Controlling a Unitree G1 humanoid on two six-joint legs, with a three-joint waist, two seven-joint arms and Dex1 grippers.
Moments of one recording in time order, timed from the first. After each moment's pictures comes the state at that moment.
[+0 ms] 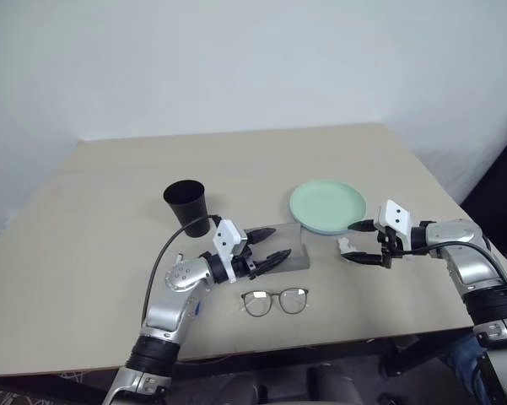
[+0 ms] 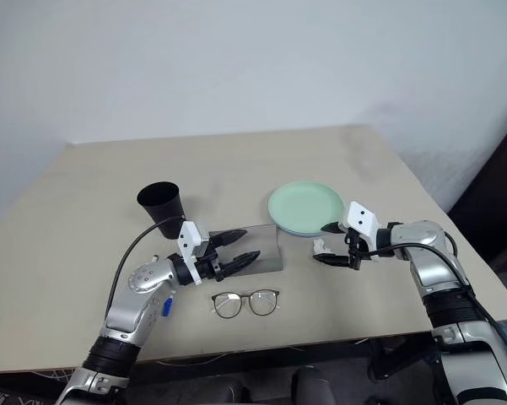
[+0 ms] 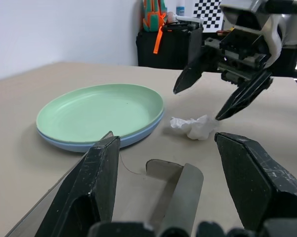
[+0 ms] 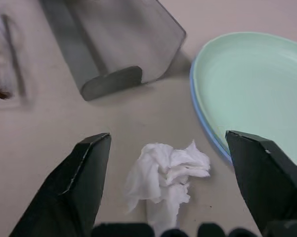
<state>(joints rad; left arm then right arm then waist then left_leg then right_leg) -0.22 0.29 -0.15 0.04 -0.31 0.11 -0.86 -0.48 -0.66 0.14 0.34 0.09 0.12 1.19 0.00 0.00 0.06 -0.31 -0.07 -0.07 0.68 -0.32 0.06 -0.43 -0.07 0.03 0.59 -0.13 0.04</state>
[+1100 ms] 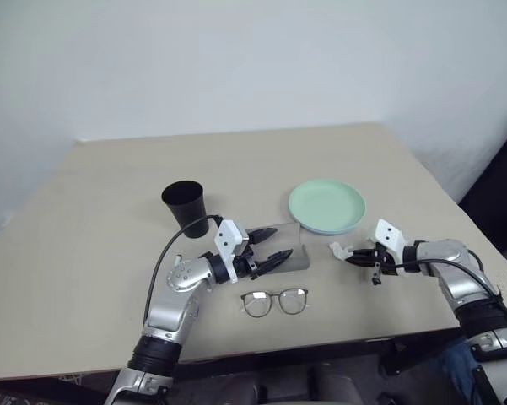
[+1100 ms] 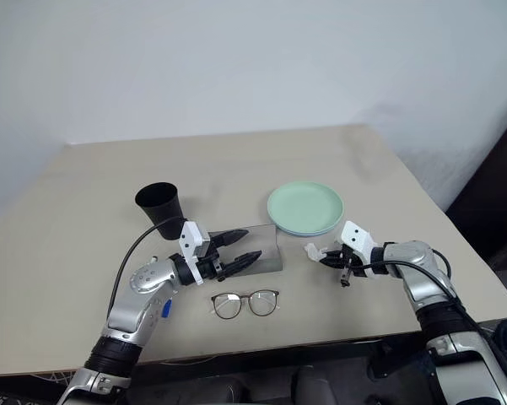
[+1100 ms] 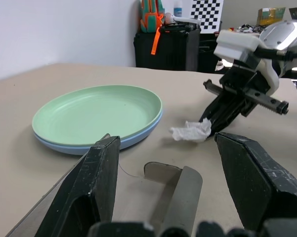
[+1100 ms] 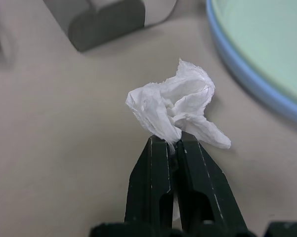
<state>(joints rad) -0.22 0.28 -0.15 0.04 -0.31 0.11 -0.86 -0.45 -0.63 0.16 0.40 0.08 0.12 1.14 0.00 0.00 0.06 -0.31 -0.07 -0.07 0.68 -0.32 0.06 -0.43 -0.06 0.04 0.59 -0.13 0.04</state>
